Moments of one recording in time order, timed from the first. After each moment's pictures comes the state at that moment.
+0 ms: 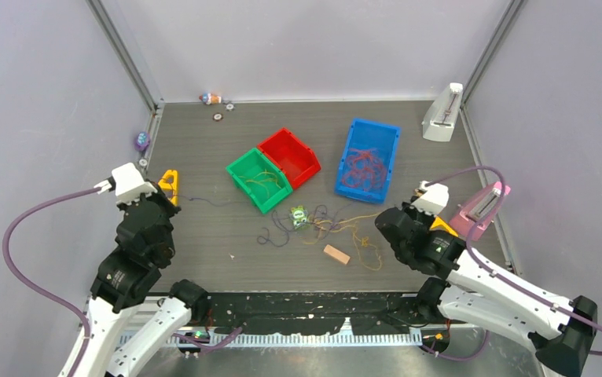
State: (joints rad) left arm -0.48 0.50 0.93 -0.62 -0.85 -0.29; right arm 0.90 0.76 0.60 -0.66 1.07 0.84
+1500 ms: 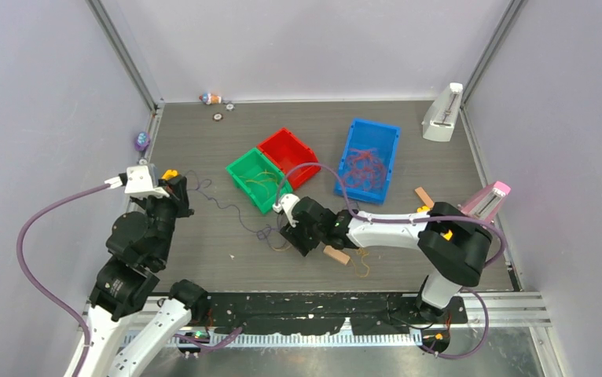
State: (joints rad) left arm -0.48 0.43 0.89 -0.47 -0.47 -0.20; right arm 1.04 1.65 0.90 -0.11 0.08 0.05
